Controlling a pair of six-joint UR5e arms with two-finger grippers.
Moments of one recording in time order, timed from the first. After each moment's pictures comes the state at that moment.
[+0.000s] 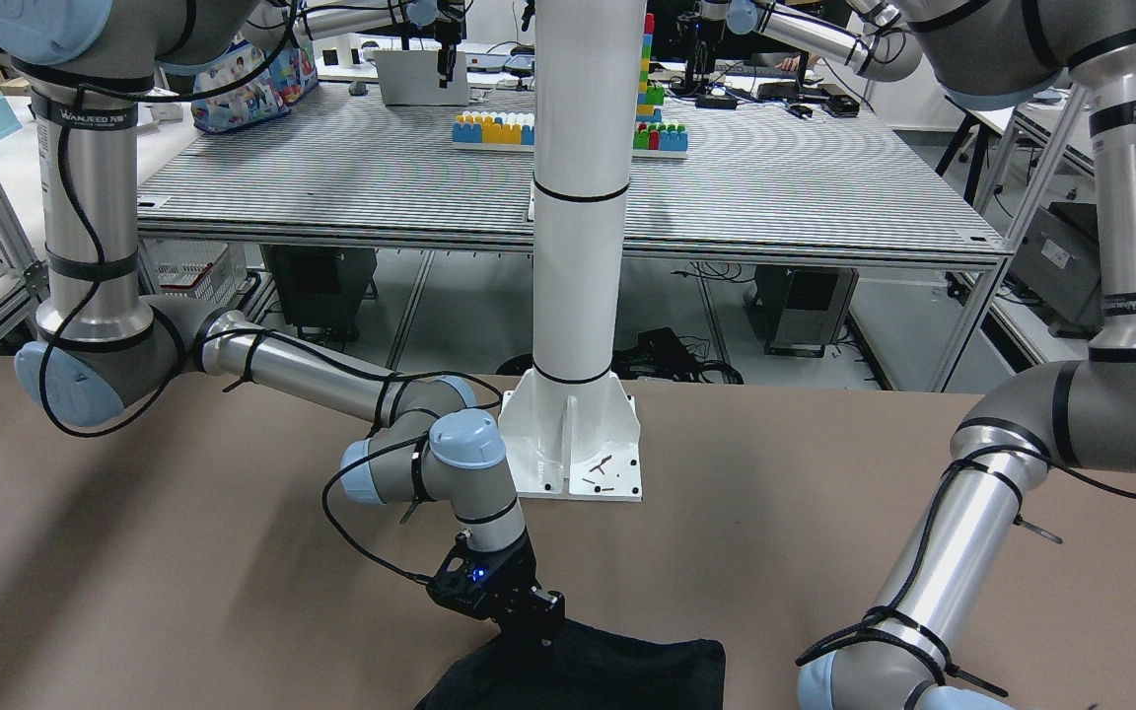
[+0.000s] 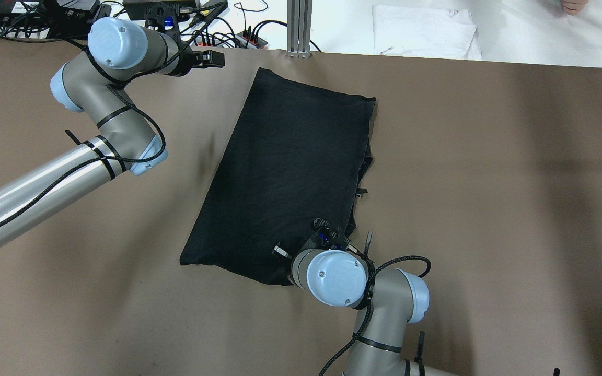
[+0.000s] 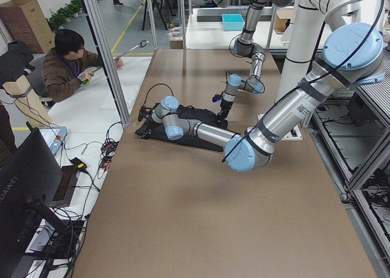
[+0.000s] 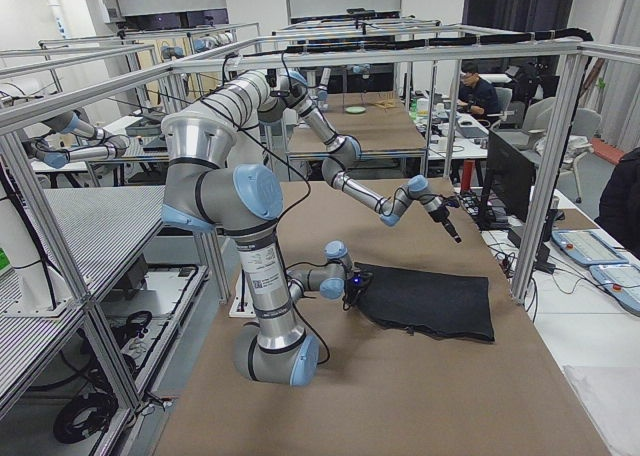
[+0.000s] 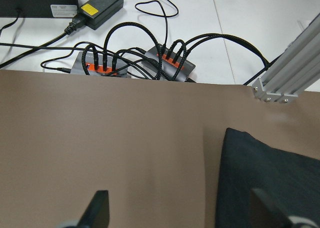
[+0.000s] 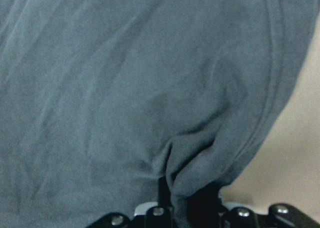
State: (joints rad) left arm -0.94 -2.42 -1.01 -2.44 -1.74 -1.07; right arm 0.35 -0.94 1.56 -1.12 1.56 1.95
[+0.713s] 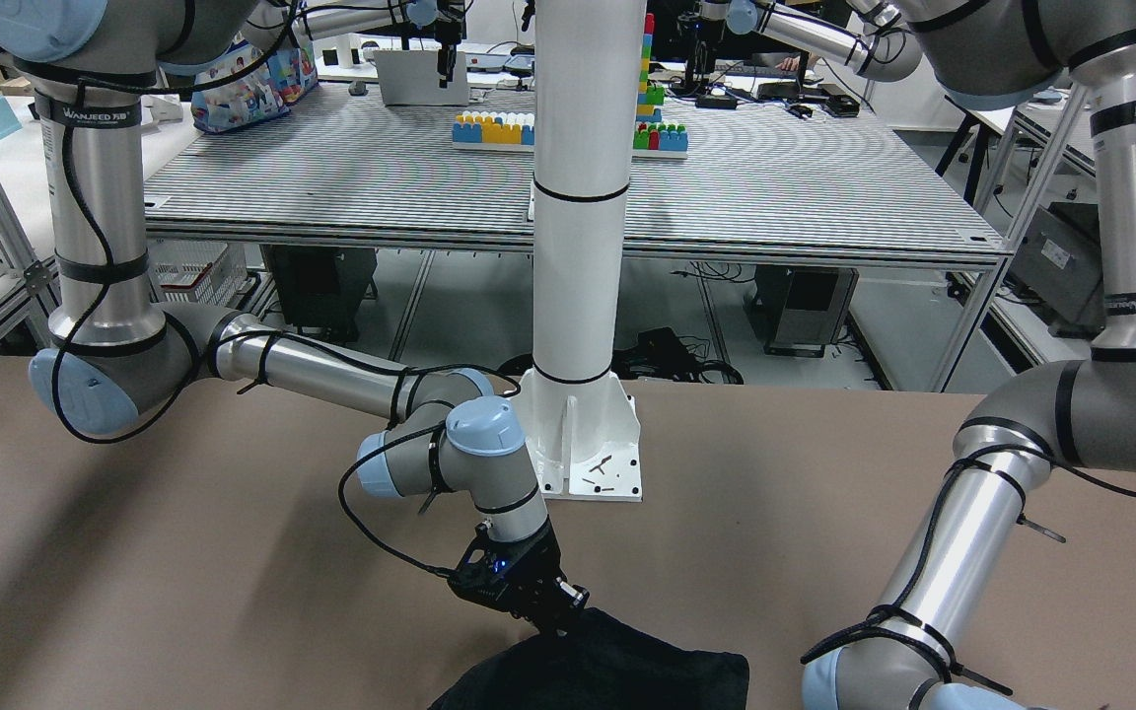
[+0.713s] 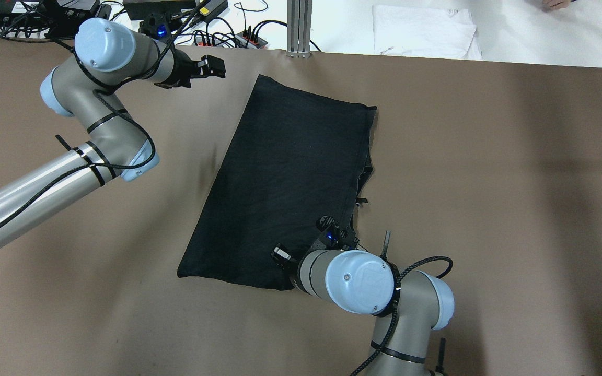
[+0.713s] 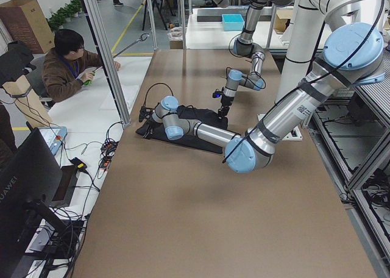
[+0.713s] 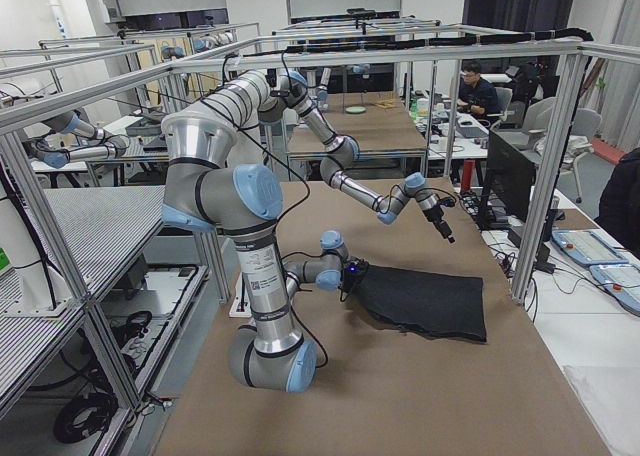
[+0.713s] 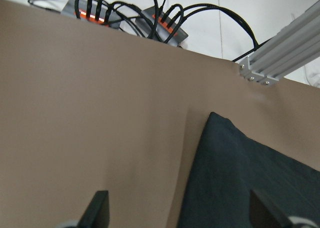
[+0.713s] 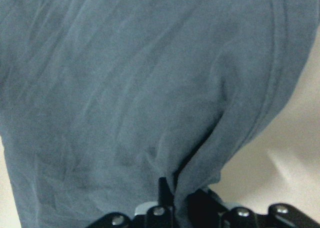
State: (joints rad) left arm -0.94 -2.37 -1.09 -2.44 -1.87 -1.27; right arm 0.35 -1.00 1.73 -1.15 1.60 1.94
